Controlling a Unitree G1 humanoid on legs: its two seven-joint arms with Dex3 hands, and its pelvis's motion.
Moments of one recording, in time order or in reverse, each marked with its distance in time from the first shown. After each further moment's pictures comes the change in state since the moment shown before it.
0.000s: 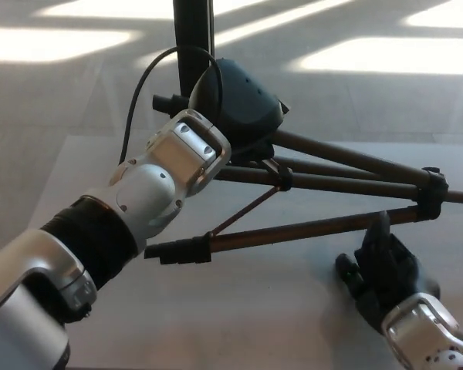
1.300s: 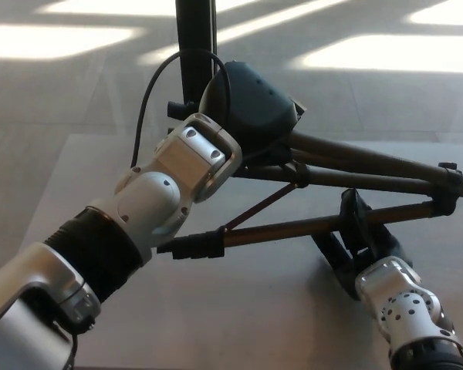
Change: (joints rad) left_arm 0.052 -0.009 0.075 -0.095 0.001 -0.002 -0.056; right_arm -0.325 -0.043 -0.097 0.618 0.004 -0.348 0.002
